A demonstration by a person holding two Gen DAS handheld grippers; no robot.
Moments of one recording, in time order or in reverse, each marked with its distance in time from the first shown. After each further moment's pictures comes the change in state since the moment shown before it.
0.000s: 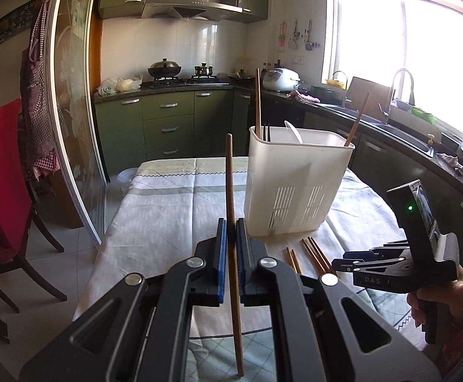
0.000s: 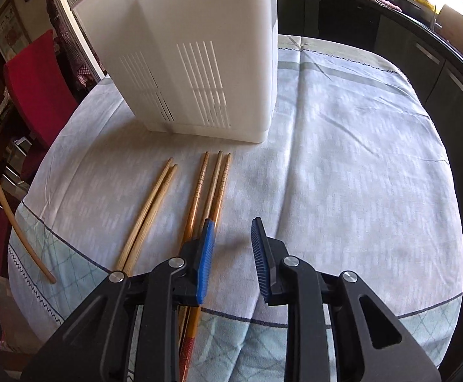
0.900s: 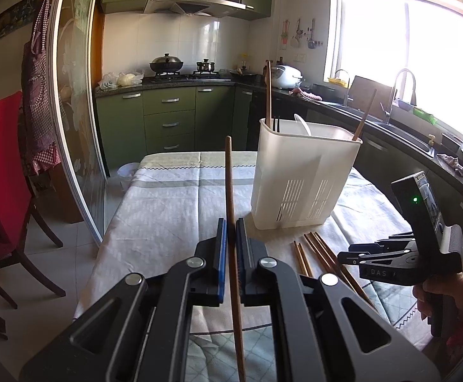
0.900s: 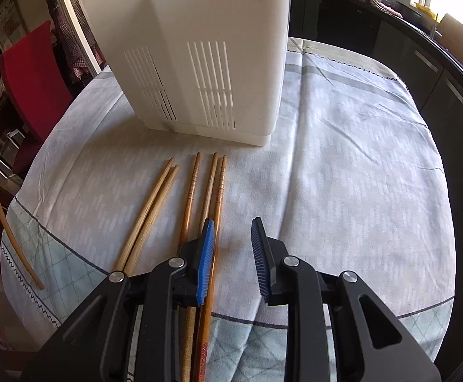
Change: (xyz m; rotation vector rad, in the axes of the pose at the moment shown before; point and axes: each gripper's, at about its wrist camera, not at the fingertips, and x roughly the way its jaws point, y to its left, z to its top) left arm 0.004 0.015 -0.007 -0.017 0.019 -0.006; right arm -0.006 0.010 0.000 -0.029 0.009 -0.028
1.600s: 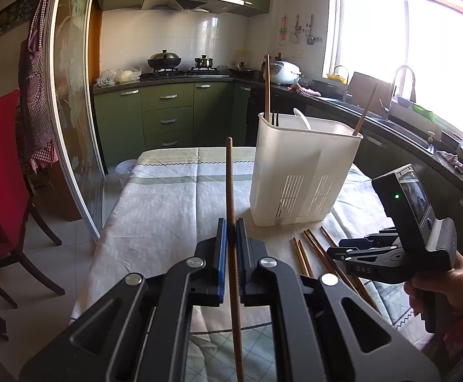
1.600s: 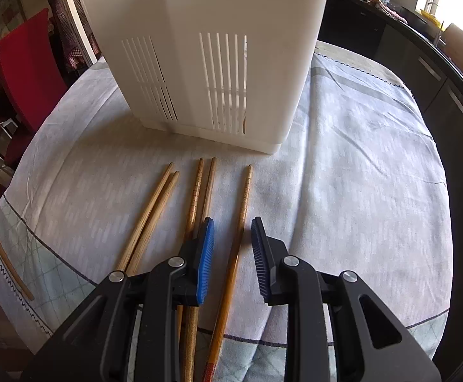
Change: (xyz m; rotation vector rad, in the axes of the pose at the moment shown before) left arm 0.003 -0.002 0.000 0.002 0.018 -0.007; right arm 0.017 0.017 0.015 -0.035 0.026 -0.033
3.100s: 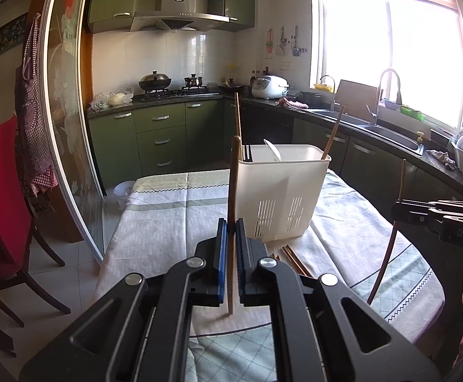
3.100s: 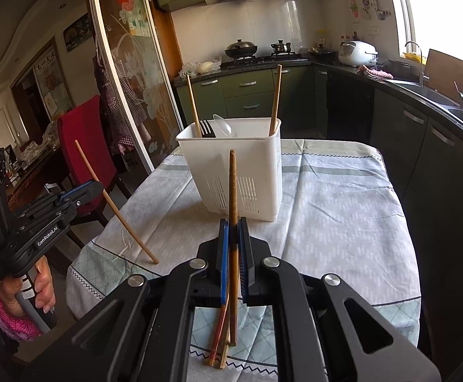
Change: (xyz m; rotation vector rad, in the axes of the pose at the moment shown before) left arm -0.039 -0.024 0.018 0.067 -0.074 -0.013; right arm -0.179 -0.030 -0.053 0.057 -0.439 0.171
